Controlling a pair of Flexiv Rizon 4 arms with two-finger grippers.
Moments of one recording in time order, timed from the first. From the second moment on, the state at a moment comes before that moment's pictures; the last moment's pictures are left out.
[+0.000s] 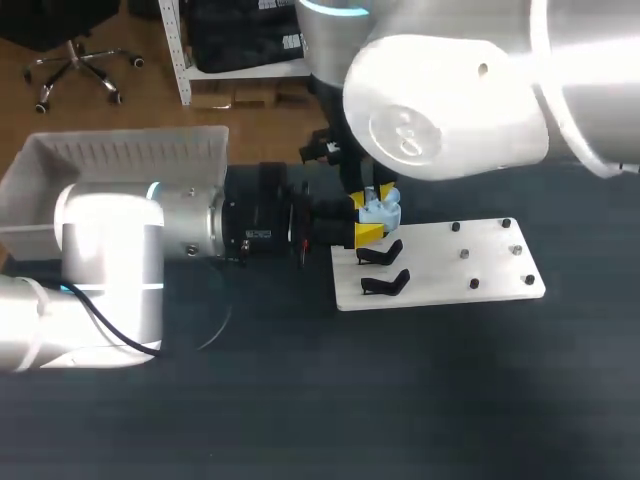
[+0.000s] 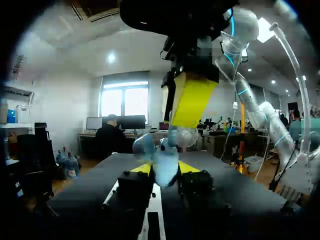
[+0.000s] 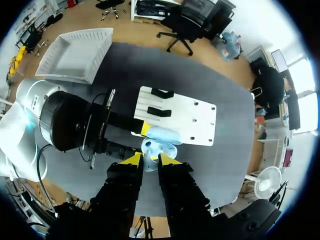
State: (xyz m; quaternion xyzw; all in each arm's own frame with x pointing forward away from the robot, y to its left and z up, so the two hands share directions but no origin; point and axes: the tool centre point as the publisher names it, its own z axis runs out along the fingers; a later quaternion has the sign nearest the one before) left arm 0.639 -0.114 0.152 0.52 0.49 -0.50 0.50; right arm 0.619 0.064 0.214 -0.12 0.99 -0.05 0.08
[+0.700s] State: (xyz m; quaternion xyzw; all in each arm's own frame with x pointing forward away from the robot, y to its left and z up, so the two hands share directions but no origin) left arm 0.639 -0.114 0.152 0.52 0.49 -0.50 0.50; right arm 0.622 0.063 0.210 -0.12 0.99 -0.05 0.08
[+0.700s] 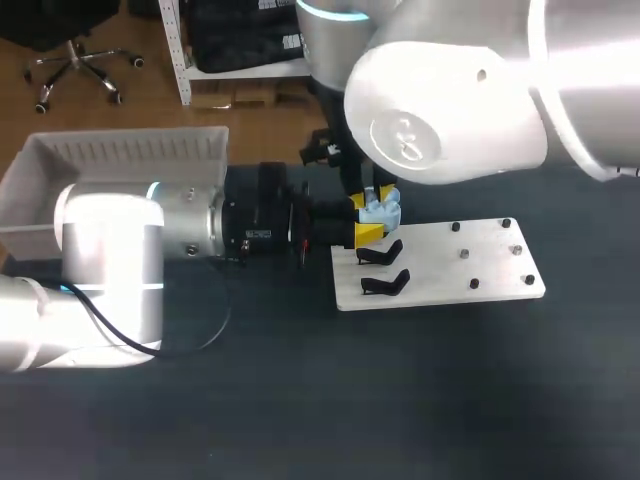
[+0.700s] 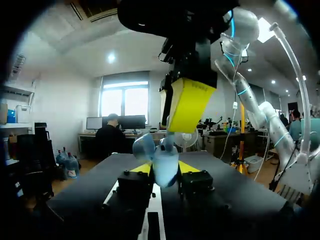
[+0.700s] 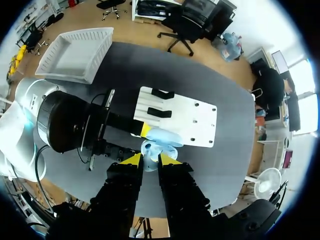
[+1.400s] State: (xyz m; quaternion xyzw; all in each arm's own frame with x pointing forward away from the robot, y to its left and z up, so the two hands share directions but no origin) left arm 0.639 -0.114 0.152 0.52 0.49 -0.50 0.50; right arm 0.627 0.064 0.208 -0.12 0.99 -0.05 0.08
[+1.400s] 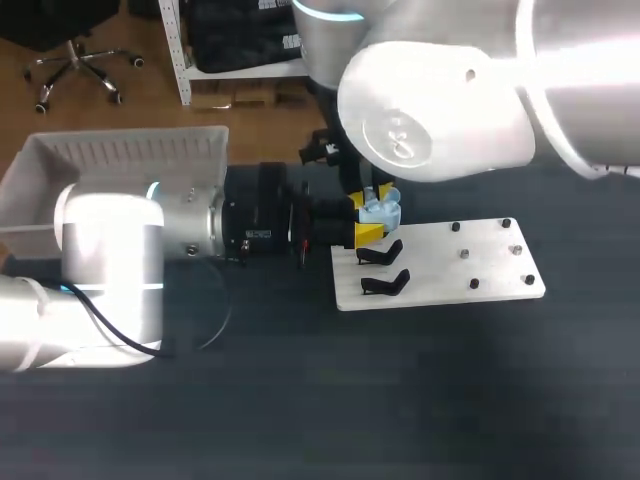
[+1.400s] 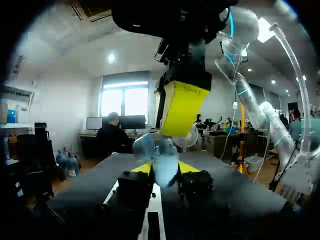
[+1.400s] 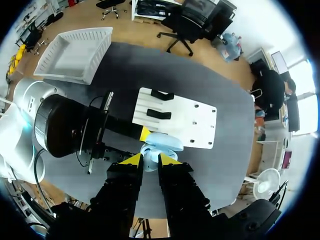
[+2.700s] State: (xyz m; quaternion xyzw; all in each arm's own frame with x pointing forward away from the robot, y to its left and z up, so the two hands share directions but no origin) left arm 0.639 -0.114 0.152 0.51 0.49 -0.50 0.50; right arm 0.631 0.065 0.200 -0.12 0.99 -0.06 0.07
